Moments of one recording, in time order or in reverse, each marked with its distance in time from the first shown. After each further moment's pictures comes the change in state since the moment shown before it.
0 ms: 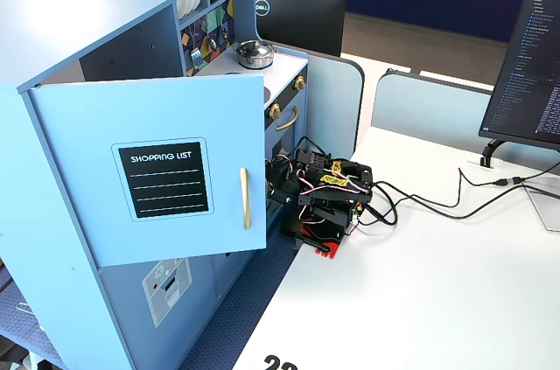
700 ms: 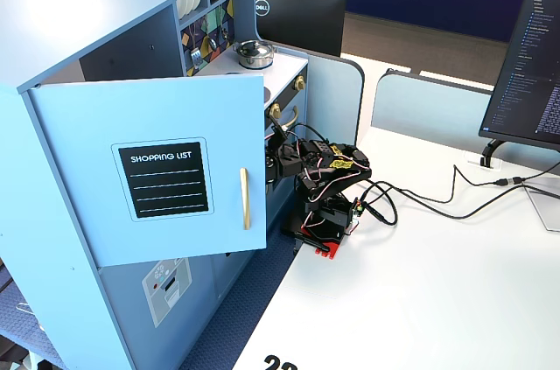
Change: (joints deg) arm -27.4 -11.2 -19.3 -56.8 -2.5
